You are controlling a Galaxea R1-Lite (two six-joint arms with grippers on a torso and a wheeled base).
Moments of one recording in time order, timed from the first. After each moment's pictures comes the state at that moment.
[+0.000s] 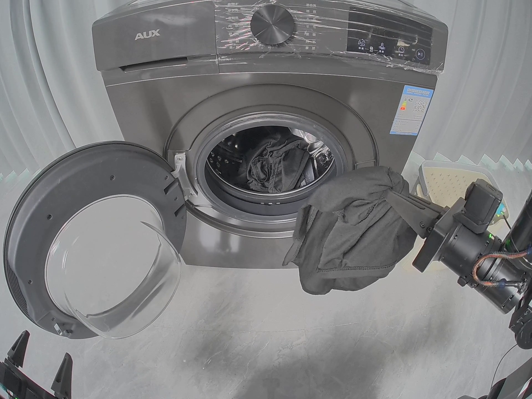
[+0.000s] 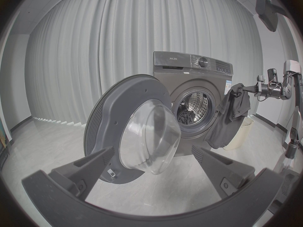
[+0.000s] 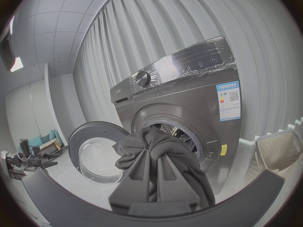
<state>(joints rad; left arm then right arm) 0.00 0.02 -0.02 0.00 -0.01 0.00 0.68 1.45 -0.42 -1.18 -0.05 0.10</state>
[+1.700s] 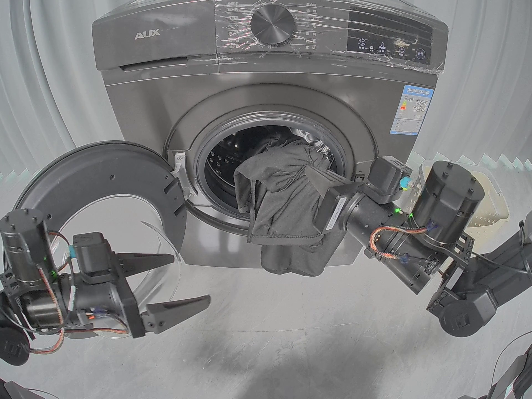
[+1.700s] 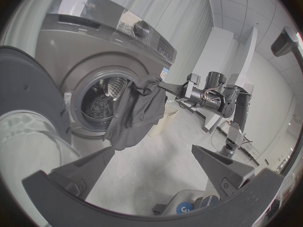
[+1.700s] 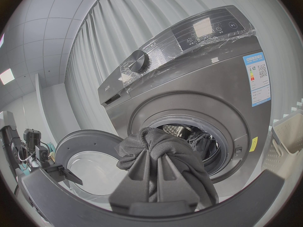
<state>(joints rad) -0.42 1.33 -0.37 -0.71 -0.50 -0.04 0.78 1.83 -0.77 -1.24 -0.20 0.19</state>
